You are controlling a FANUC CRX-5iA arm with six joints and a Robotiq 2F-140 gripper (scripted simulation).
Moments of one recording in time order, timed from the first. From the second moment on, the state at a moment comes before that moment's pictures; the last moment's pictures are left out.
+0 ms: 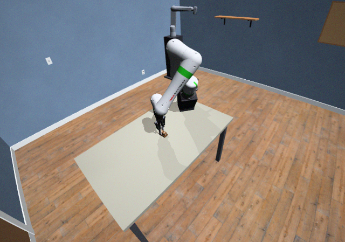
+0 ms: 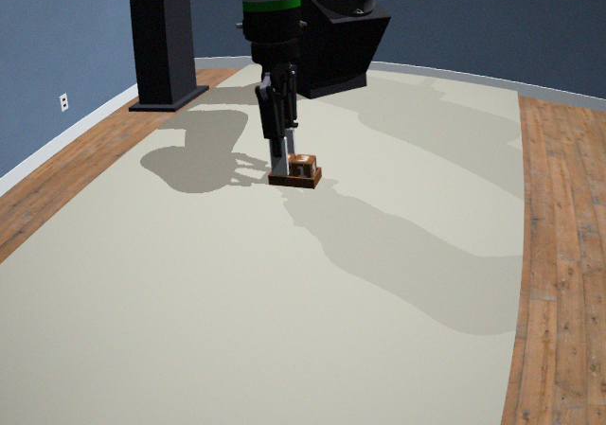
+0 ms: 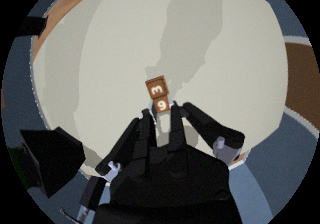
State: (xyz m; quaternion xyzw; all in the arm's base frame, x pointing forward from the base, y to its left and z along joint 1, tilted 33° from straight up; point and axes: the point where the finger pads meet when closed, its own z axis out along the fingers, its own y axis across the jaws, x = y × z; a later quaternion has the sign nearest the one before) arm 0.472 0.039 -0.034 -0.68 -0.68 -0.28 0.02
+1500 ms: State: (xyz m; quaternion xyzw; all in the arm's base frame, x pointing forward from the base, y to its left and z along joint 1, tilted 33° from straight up) arm 0.464 0.031 -0.017 -0.68 -0.68 -0.28 0.02
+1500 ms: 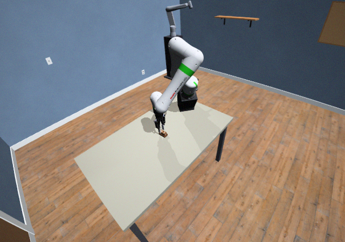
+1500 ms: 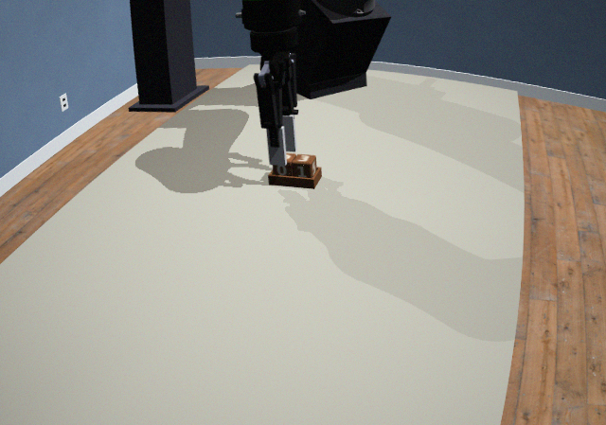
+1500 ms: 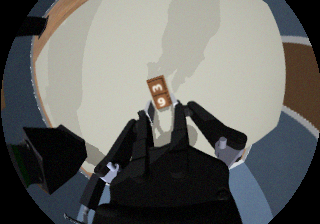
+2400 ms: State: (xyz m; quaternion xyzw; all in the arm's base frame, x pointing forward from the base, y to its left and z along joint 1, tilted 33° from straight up) arm 0.440 0.002 0.042 -0.68 -0.68 -0.28 0.02
